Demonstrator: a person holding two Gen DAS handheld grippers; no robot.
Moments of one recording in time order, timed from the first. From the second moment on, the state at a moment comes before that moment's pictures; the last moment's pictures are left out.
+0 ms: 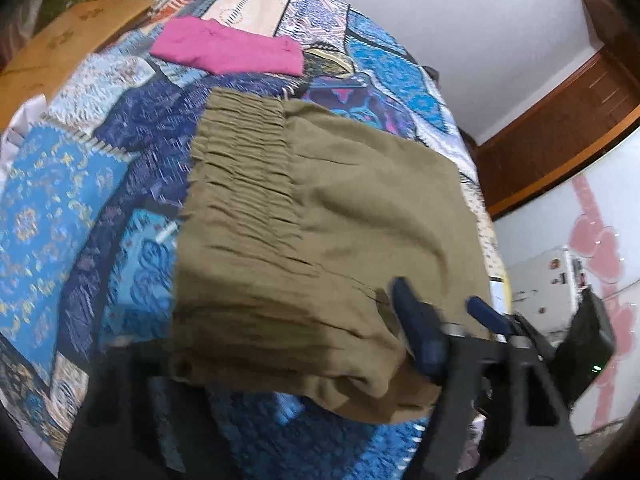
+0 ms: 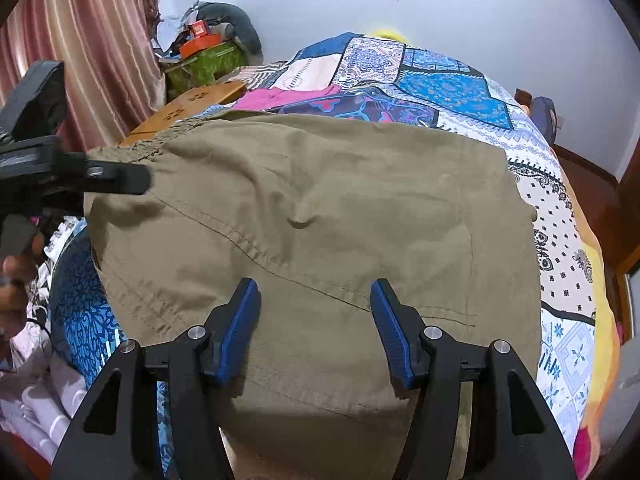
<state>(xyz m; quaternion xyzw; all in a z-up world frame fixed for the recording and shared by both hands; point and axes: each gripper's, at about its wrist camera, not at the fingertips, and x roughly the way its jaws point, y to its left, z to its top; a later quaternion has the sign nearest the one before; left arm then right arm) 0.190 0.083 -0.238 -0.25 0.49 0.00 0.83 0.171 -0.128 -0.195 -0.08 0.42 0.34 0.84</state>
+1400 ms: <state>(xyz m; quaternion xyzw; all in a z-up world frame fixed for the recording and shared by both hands) 0.205 -0.052 -0.144 0.06 0.38 -0.05 0.92 0.176 -0.180 -0.194 -0.01 0.46 0.30 0.84</state>
